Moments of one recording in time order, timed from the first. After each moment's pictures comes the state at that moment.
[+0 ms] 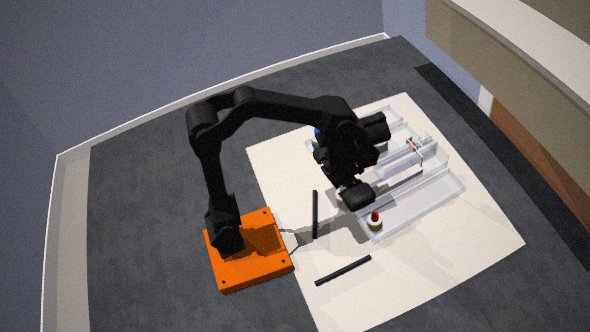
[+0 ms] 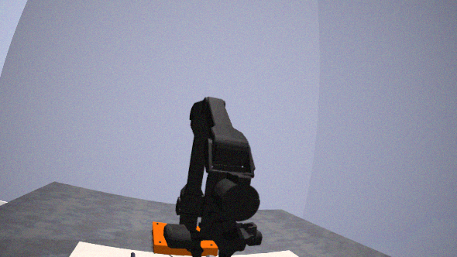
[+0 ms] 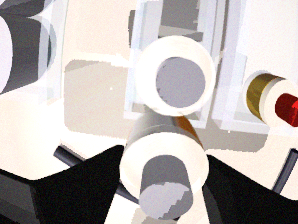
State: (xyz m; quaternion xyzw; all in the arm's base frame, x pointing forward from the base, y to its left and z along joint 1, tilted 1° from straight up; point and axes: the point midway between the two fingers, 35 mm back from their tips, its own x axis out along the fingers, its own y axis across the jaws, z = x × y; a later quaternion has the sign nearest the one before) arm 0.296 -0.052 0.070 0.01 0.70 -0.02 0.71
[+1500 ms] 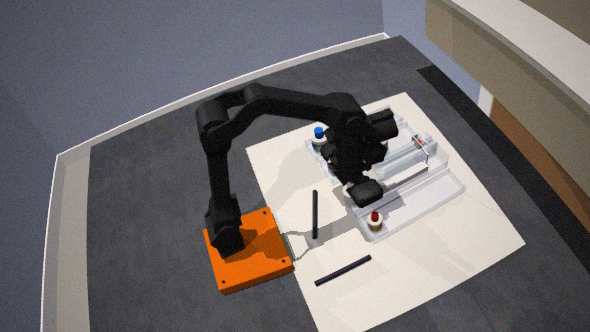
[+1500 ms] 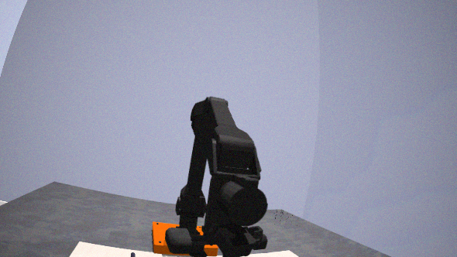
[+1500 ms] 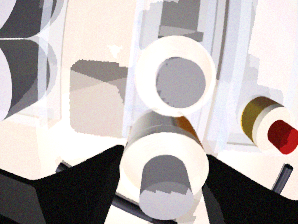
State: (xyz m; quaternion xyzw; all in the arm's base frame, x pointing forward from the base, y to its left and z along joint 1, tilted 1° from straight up) arm 0.315 -0.053 0.071 0.01 0.70 -0.02 0.71
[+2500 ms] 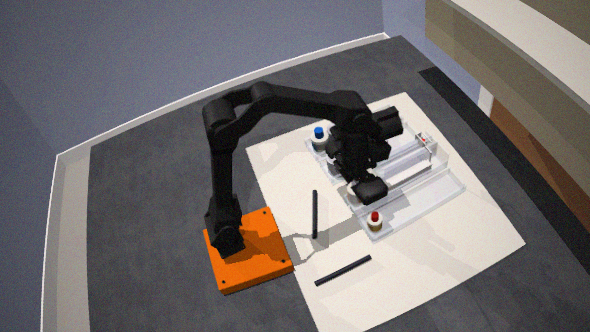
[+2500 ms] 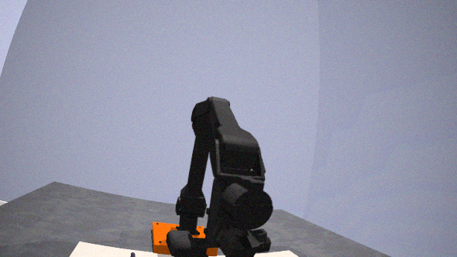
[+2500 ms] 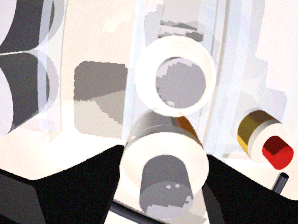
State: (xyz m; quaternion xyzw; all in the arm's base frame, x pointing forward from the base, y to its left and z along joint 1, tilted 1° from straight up) arm 0.327 -0.053 0.071 0.01 0.70 -0.02 0.71
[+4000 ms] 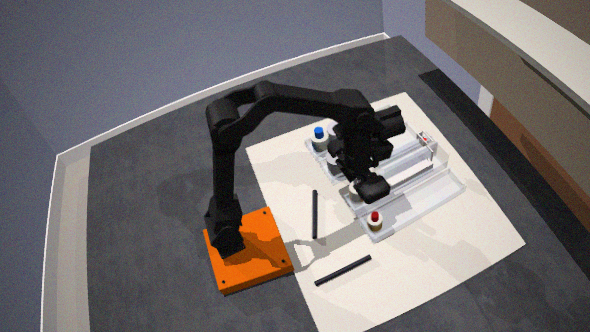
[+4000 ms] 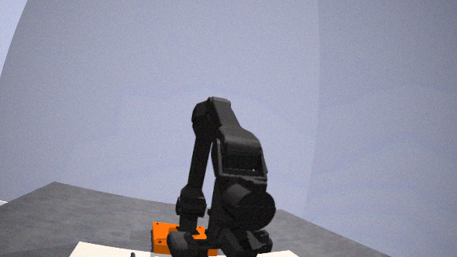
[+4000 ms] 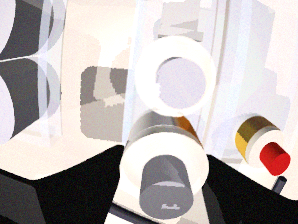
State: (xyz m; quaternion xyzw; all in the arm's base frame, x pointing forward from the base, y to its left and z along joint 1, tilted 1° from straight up) arm 0.333 -0.054 0.073 0.01 0.70 -0.02 0.71
